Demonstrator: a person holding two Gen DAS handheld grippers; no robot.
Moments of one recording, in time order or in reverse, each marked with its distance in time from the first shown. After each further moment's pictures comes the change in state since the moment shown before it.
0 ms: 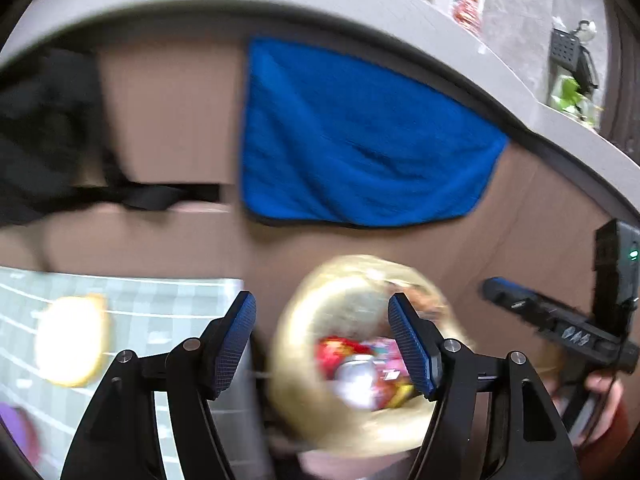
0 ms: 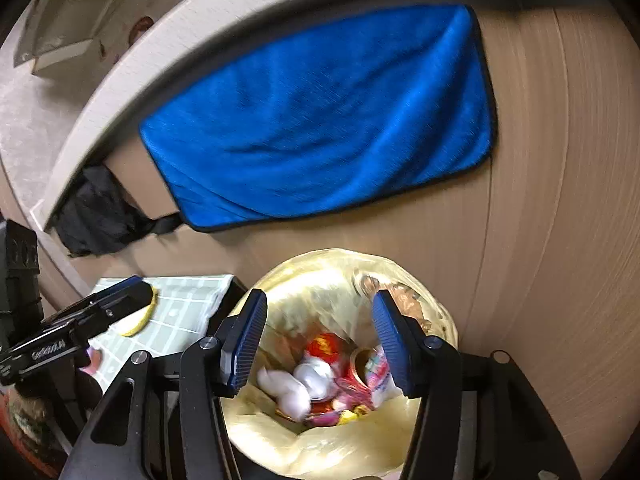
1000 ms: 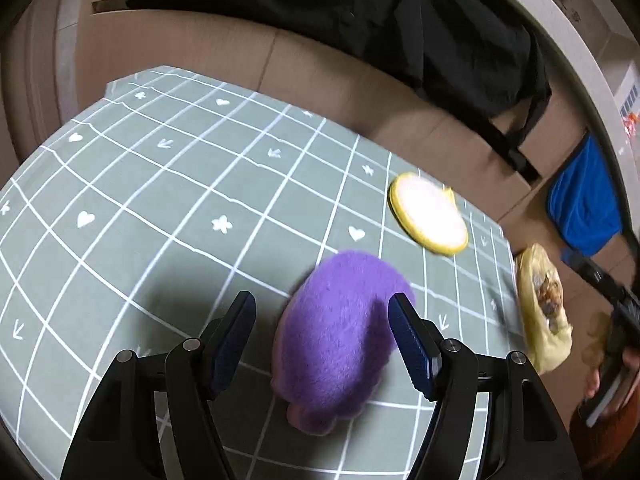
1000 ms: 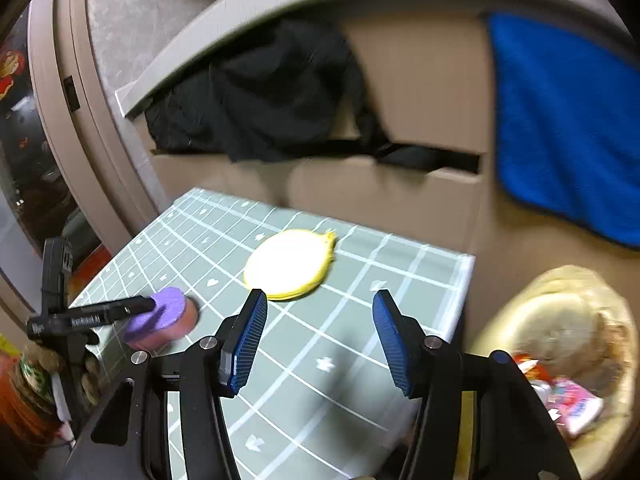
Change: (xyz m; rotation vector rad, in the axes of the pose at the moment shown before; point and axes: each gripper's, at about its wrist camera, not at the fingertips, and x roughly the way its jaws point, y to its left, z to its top) left arm -0.134 0.294 -0.155 -0.447 0.141 0.217; right arm 0.093 0.259 -0.044 -0.331 0.196 0.250
